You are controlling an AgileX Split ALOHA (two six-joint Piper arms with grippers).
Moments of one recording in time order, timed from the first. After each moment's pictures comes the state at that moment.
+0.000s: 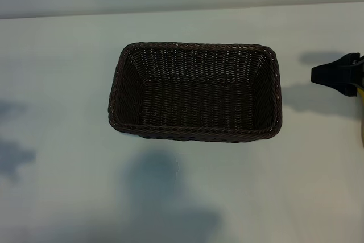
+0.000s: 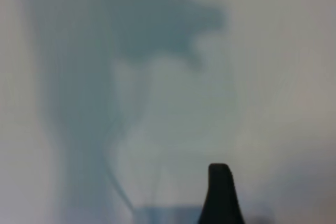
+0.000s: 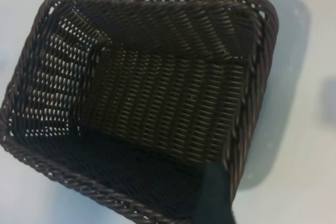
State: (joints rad) left arm 0.07 0.79 -0.80 0.03 1.17 0.01; right arm -0.10 1.28 -0.68 1.10 0.70 -0.96
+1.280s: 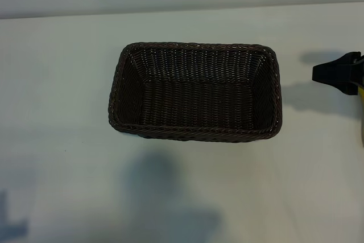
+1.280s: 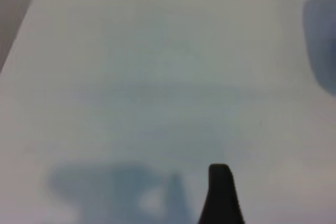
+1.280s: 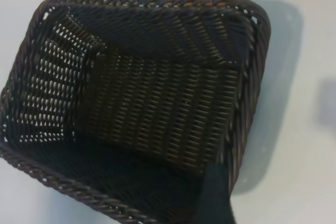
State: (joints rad) left arm 0.07 -0.01 -0.50 0.01 1.05 0.00; right arm -0.10 1.28 -0.68 1.10 0.68 -0.95
